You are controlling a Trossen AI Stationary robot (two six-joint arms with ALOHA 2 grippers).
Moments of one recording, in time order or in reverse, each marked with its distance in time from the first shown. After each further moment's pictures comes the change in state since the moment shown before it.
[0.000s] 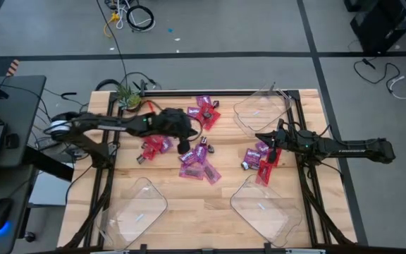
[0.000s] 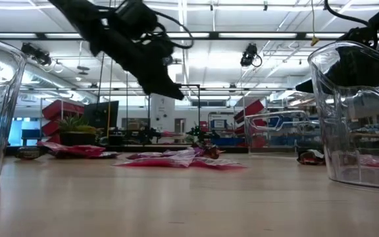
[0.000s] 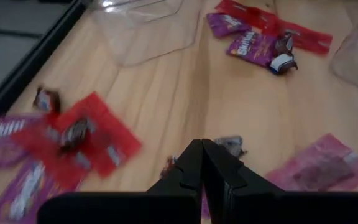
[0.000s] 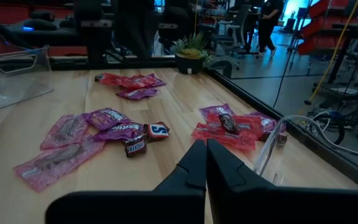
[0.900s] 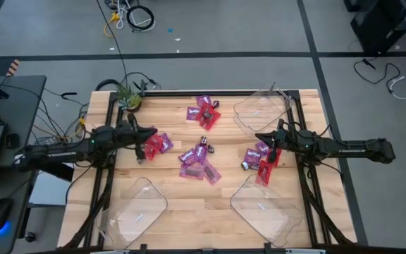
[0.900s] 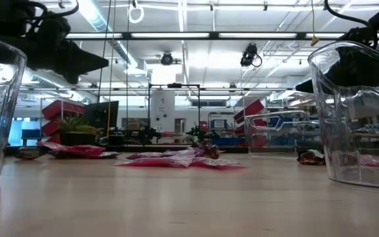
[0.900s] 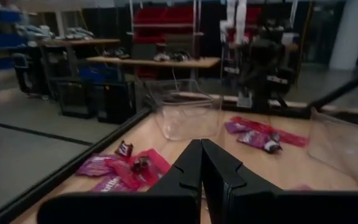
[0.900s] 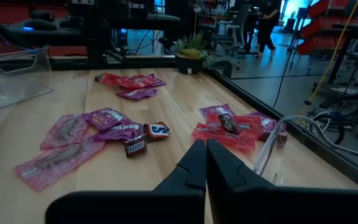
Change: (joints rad) left arm -0.027 -1.124 -0.765 0.237 -0.150 -0.071; right arm 0.000 0.000 0.000 0.000 0.000 0.000
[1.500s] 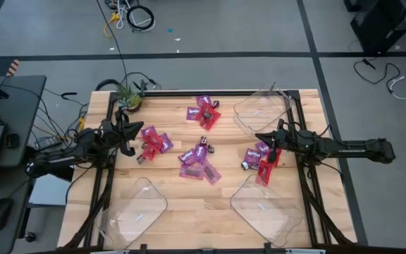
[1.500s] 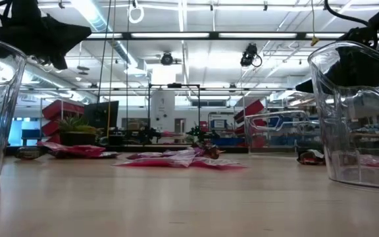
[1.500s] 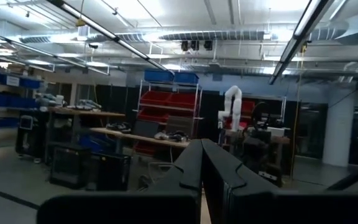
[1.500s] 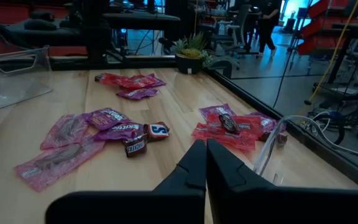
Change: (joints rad) left arm 0.000 -0.379 -0.089 0.101 -0.042 -0.064; right arm 0.000 0.000 0.000 0.000 0.000 0.000
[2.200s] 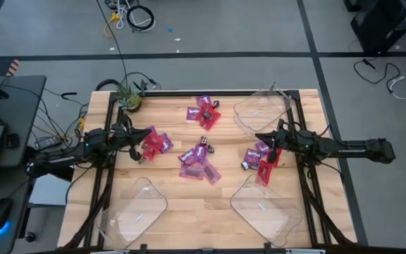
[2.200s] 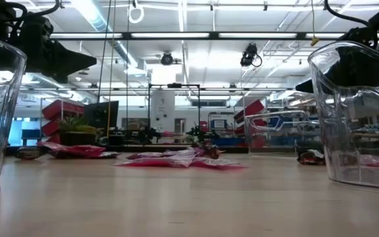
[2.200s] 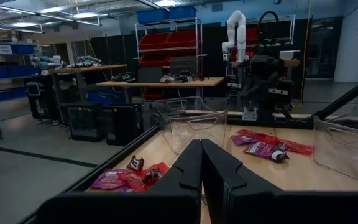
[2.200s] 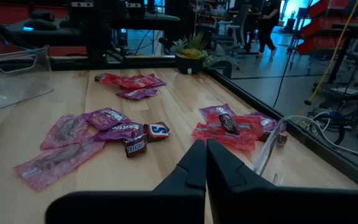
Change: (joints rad) left arm 0.000 0.000 0.000 -0.283 0.024 0.127; right arm 0.000 0.000 0.000 0.000 0.000 0.000
